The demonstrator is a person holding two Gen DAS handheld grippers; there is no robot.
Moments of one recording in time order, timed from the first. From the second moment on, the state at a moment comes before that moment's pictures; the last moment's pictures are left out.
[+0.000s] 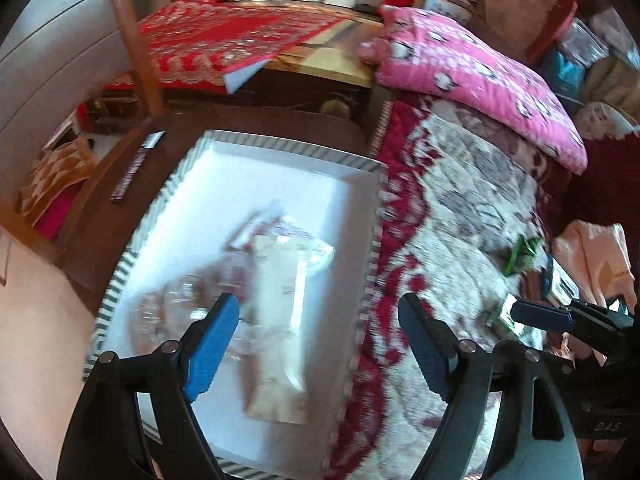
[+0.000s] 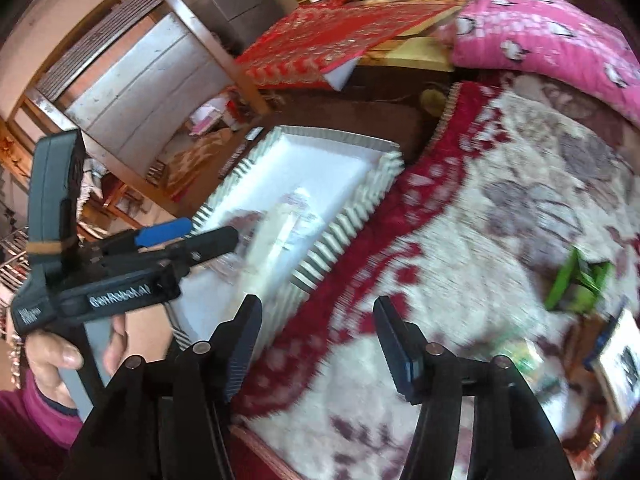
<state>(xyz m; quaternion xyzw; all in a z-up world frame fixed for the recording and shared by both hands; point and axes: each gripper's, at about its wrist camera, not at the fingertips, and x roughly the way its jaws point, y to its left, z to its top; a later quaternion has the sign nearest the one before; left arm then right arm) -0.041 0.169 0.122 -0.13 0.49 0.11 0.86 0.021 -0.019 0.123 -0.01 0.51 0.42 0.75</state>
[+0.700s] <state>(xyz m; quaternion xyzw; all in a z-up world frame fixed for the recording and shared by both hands) 0.024 0.030 0.070 -0.11 0.57 -0.04 0.82 0.010 -0.168 0.080 -0.04 0.55 0.29 0.78</state>
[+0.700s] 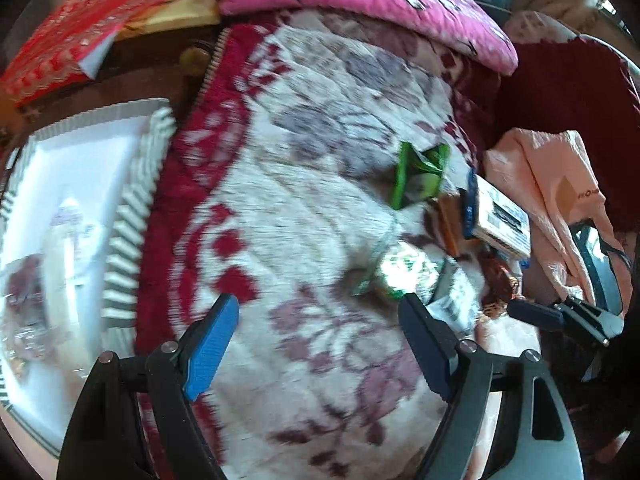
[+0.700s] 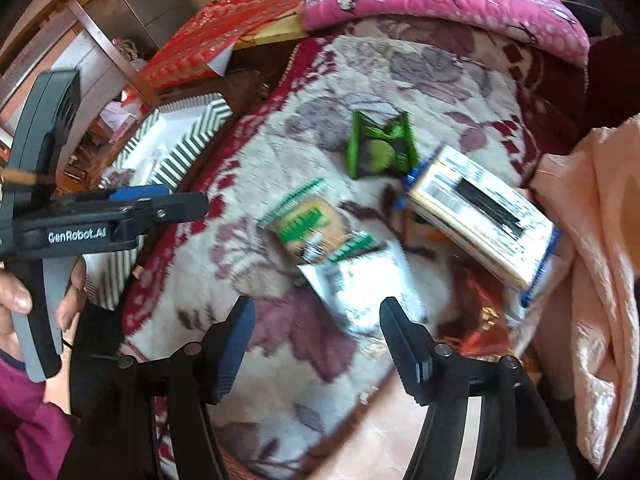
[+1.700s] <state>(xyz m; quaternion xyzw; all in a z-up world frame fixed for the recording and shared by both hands) 0.075 -0.045 0.014 0.00 0.62 -0.12 0.78 0.021 -0.185 0.058 -0.03 0.57 0.28 0.77</state>
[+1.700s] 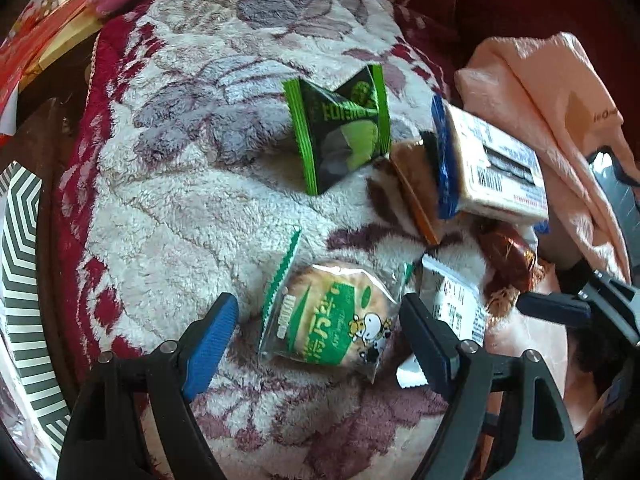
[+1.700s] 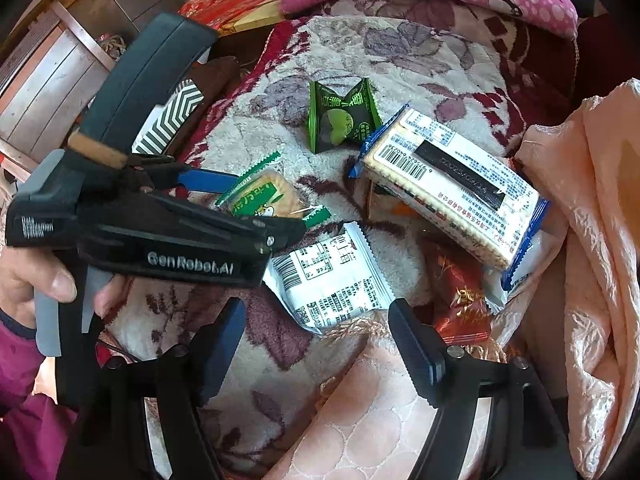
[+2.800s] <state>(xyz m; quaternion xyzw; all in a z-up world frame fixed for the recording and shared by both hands) 0.010 0.062 0.077 -0.07 0.56 -0.03 0.83 0.027 -0.128 0.072 -0.10 0.53 0.33 0.77</state>
